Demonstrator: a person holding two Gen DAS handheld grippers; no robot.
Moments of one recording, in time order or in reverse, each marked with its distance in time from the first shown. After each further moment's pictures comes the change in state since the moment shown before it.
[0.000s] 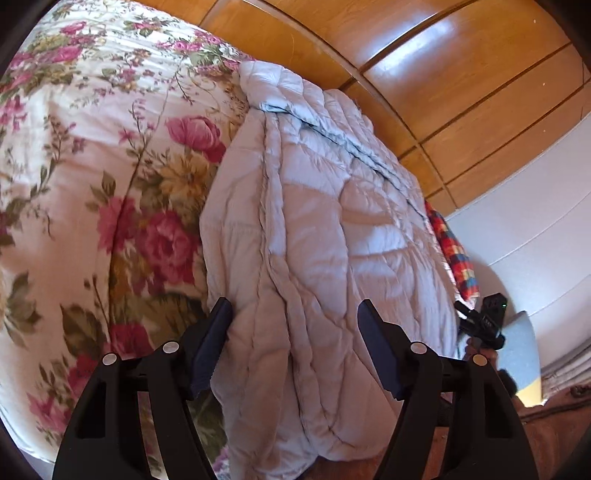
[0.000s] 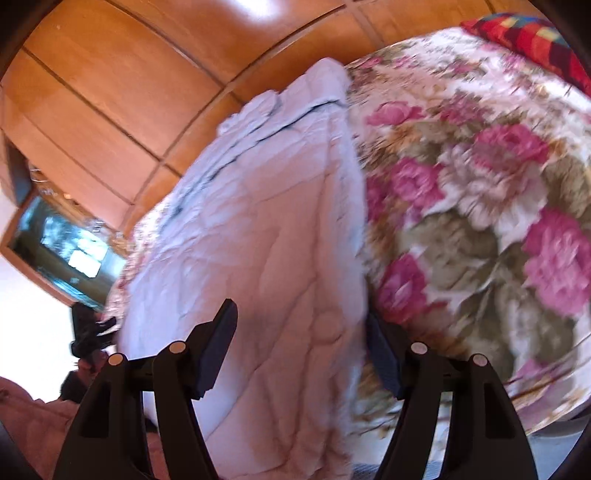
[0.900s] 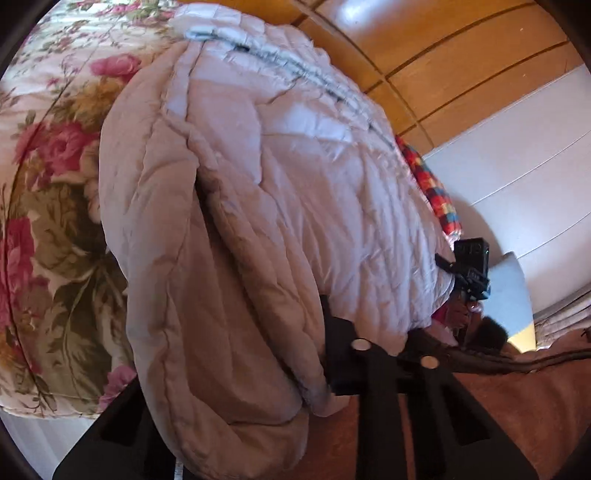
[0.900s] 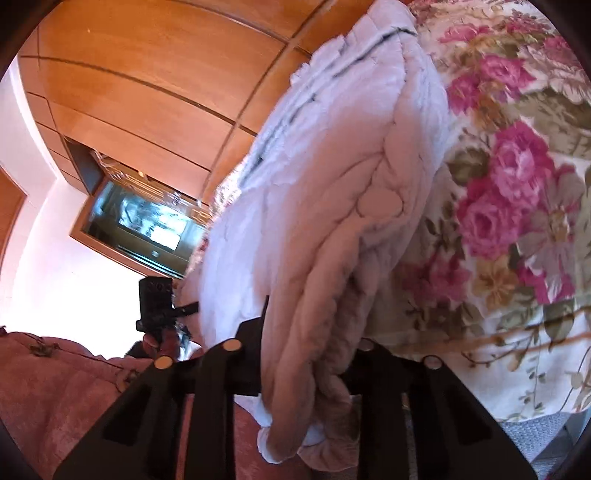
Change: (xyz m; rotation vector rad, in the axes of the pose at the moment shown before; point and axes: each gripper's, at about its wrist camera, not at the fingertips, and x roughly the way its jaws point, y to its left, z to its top) left arm 0.029 -0.054 -0.043 0.097 0.176 -0.062; right arm 0.019 0.018 -0.029 0.016 0.113 0.342
